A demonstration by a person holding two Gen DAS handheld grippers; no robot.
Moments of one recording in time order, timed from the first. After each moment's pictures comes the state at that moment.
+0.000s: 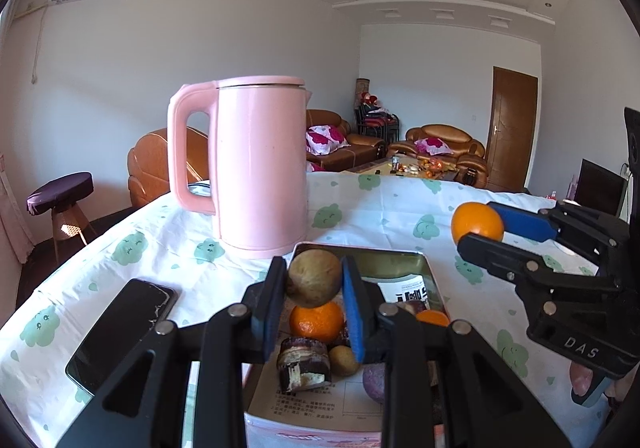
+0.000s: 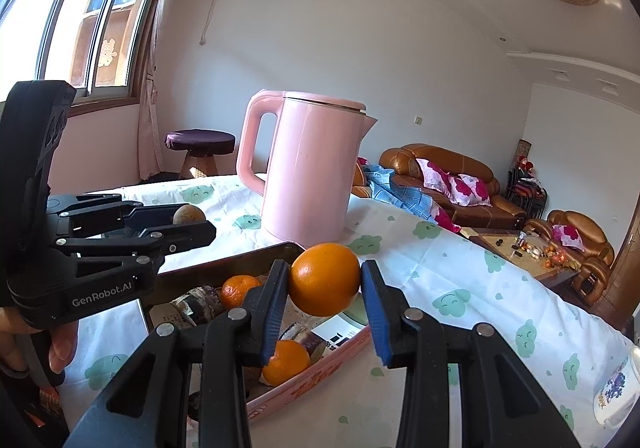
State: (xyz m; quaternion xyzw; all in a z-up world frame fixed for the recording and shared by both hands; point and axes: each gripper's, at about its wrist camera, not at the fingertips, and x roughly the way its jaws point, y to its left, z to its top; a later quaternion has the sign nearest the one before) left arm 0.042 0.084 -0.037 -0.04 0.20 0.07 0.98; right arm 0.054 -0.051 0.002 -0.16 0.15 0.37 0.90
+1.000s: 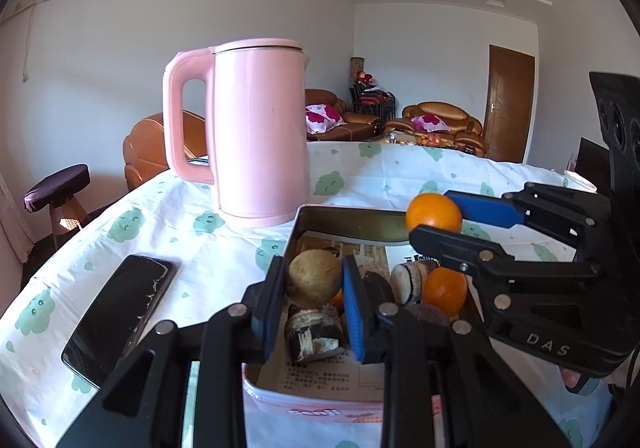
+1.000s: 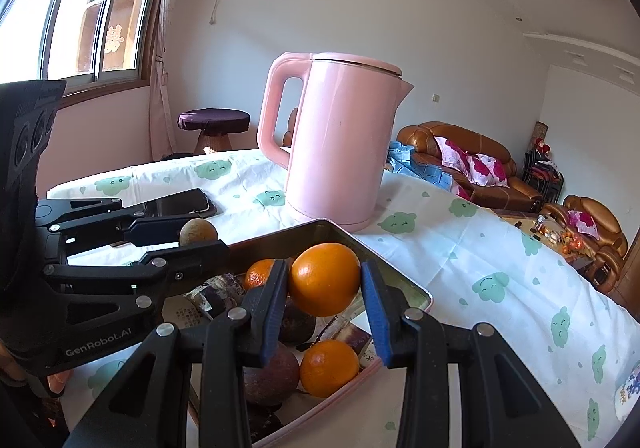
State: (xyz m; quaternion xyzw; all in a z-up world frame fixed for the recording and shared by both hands) left arm 0.042 0.093 -0.056 -0.03 0.23 0.06 0.97; right arm 0.060 -0.016 -0.020 -0.17 0.19 0.39 0.89
